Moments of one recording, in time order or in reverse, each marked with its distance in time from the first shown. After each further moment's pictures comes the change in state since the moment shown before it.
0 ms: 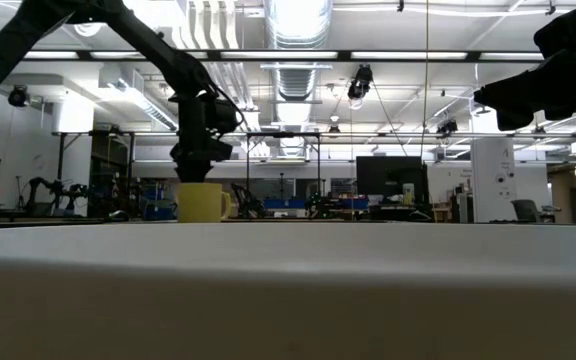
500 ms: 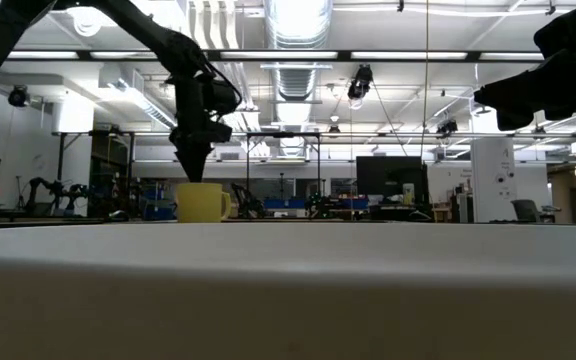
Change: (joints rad) left arm -0.032 -0.092 0.000 -0.037 0.000 -0.027; right arm 0.000 0.000 0.000 0.000 0.000 0.000
